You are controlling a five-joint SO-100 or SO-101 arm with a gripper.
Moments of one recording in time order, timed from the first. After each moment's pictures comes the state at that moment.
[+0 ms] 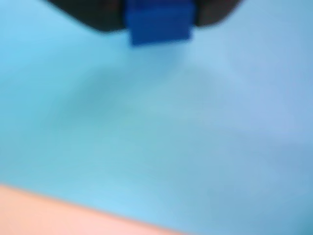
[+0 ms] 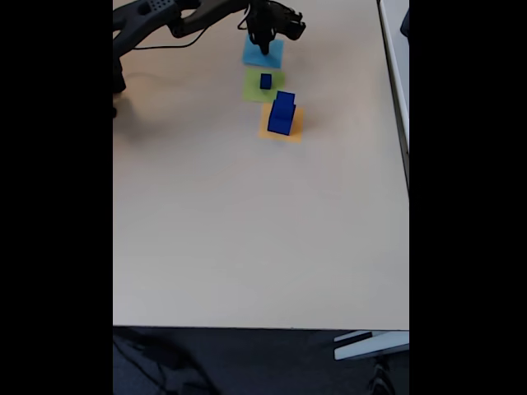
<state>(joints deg) -20.2 25.6 10.6 84.6 101.7</state>
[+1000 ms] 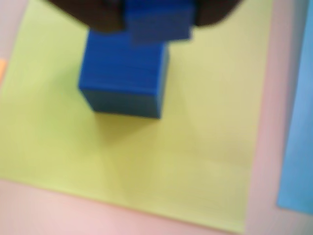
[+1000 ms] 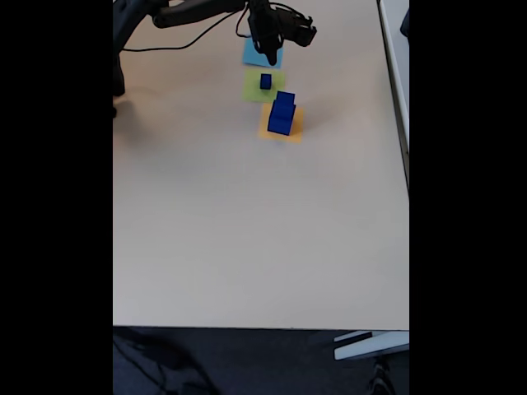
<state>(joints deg) -9.0 51.9 42.6 78.9 89.6</state>
